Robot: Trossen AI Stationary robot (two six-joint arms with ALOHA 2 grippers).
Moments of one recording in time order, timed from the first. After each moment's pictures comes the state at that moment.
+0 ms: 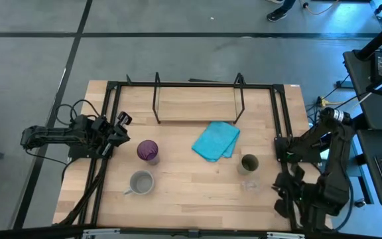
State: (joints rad) left arm 0.10 0.20 0.01 0.78 0.41 -0.26; right arm 1.25 1.48 1.30 -1.44 0.48 1.83
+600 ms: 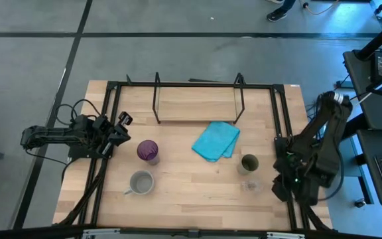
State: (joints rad) left arm 0.10 0.20 0.01 0.77 0.39 -0.31; right arm 1.15 1.14 0.94 -1.16 0.29 1.88
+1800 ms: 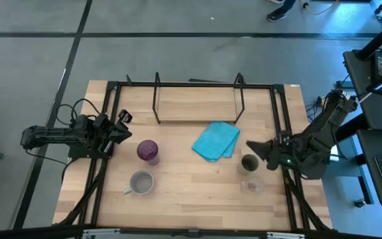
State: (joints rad) left arm 0.10 0.20 0.01 0.77 0.31 -0.30; right arm 0.89 1.01 0.91 -0.15 1.30 1.23
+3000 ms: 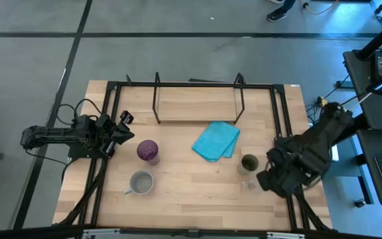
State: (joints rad) left arm 0.10 0.20 0.01 0.72 0.32 -0.30; right arm 0.83 1.39 1.43 -1.57 0.01 2.00
